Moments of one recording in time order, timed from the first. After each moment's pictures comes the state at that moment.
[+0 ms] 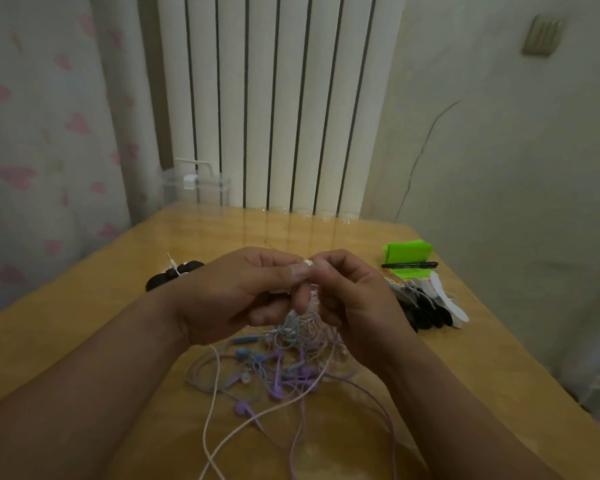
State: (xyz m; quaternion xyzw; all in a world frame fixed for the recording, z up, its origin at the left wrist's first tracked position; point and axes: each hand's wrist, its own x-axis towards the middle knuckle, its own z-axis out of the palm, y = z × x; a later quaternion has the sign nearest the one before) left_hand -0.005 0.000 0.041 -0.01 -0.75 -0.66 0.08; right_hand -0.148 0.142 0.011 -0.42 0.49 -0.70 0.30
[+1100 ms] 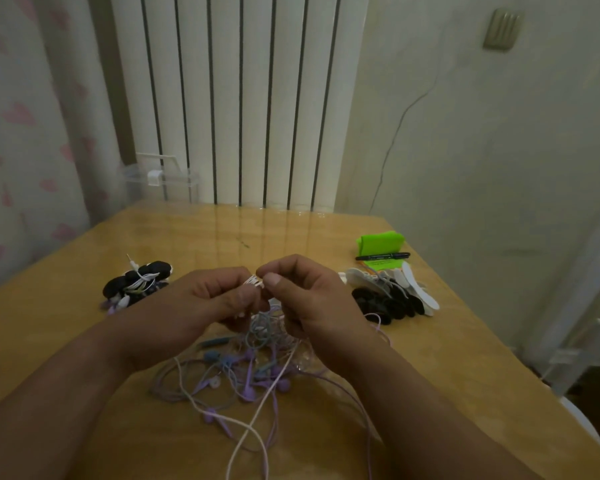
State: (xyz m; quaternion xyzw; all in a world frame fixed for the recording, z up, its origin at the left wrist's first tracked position) left_hand 0.005 -0.005 0.016 0.04 -0.84 -0.52 0.15; right_hand -0.144 0.139 0.002 -0.44 0.56 -0.64 0.27
